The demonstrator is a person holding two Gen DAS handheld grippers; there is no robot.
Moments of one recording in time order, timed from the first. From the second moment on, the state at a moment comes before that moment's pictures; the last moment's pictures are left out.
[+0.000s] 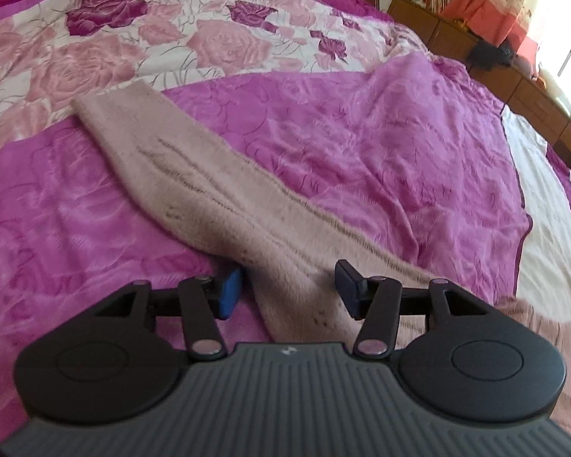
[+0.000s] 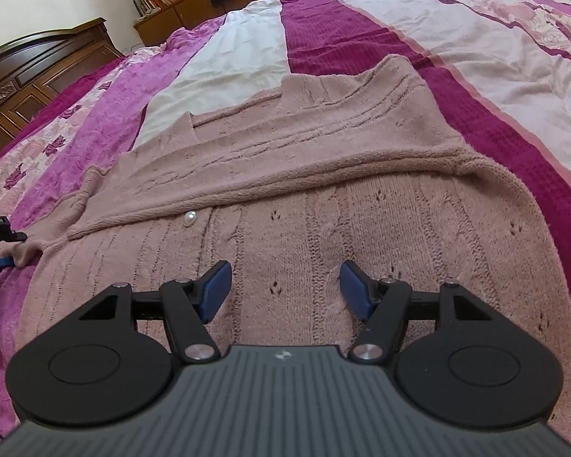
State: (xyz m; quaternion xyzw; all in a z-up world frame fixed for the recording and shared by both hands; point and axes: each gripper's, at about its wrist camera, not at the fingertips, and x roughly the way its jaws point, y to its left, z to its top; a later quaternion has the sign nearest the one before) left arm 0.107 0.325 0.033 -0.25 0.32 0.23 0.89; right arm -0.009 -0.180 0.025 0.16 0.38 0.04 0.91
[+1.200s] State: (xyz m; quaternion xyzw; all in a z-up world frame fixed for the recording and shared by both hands) left arm 0.076 0.220 0.174 -0.14 0.14 0.08 0.98; right arm -0.022 -0.195 0.039 0.20 0.36 0.05 0.91
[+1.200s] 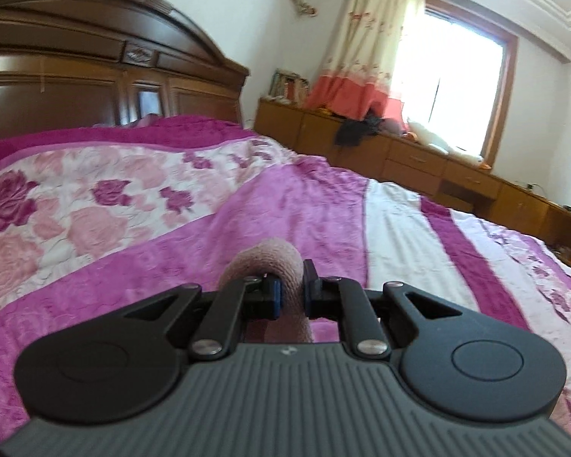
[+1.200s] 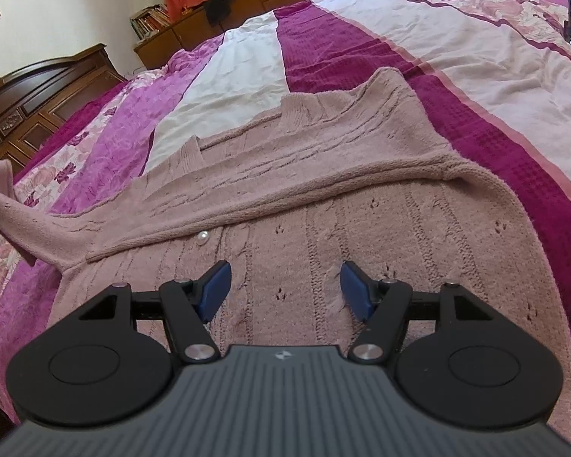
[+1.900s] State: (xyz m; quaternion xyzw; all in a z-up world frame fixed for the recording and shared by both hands) left arm 0.094 0.082 0.158 -0.12 0.17 -0.04 0.98; right arm -0.032 -0.217 0.040 0.24 0.34 0.04 0.91
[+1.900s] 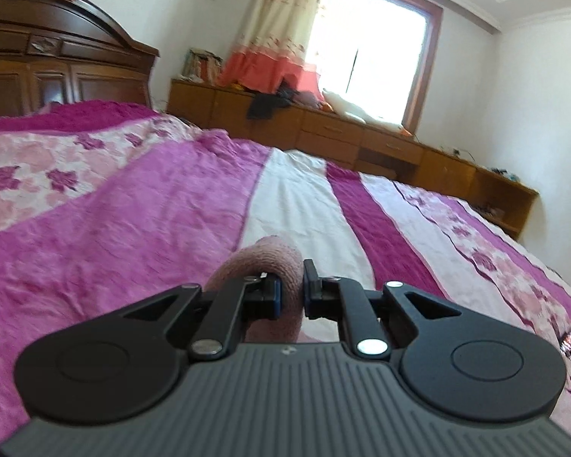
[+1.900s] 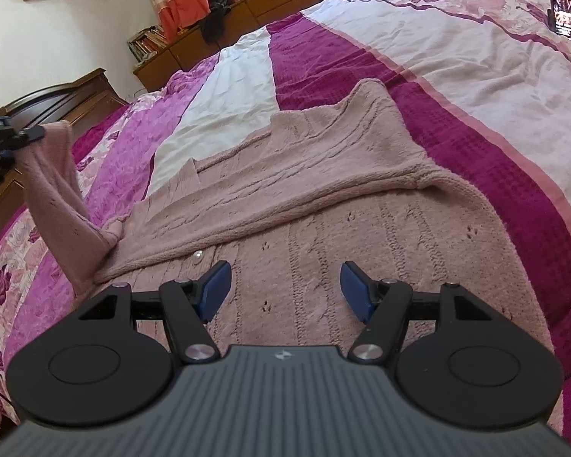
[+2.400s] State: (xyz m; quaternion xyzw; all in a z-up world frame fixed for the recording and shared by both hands) left arm 0.107 0.003 0.088 -0.08 0.26 -0.10 0.96; right arm -0.032 -0.234 0.033 0.26 0.34 0.04 0.90
